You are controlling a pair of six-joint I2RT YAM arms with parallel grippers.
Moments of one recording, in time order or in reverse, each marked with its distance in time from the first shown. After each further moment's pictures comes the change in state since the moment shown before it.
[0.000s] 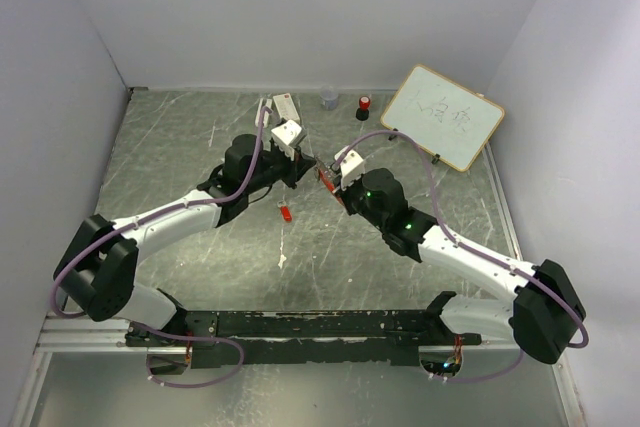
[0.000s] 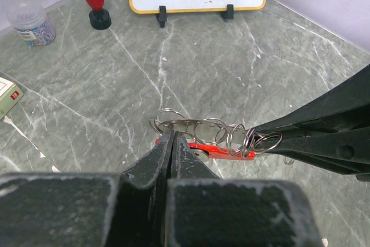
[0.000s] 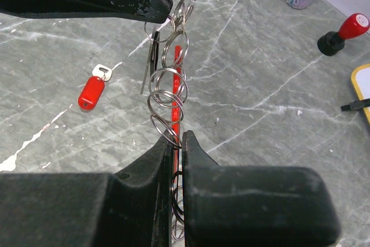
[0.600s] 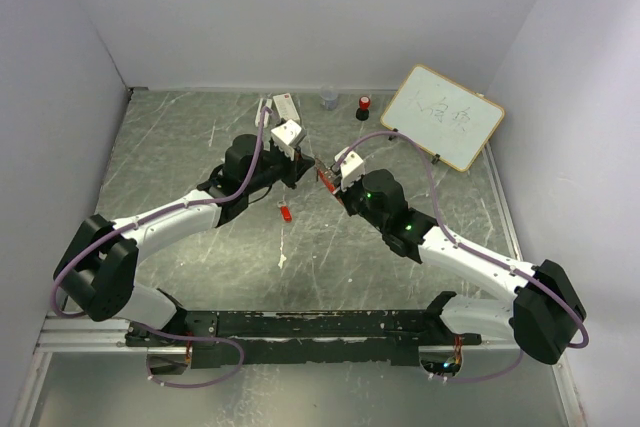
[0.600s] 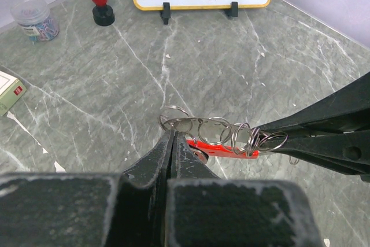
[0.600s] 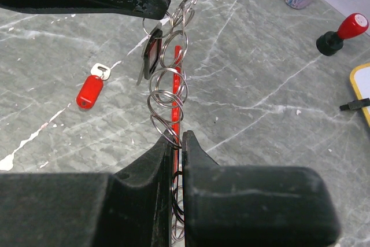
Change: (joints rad) left arm -0.001 0.000 0.000 -0.006 -0.018 0.000; right arm 0.002 -0.005 -0.010 0.009 0.003 -0.006
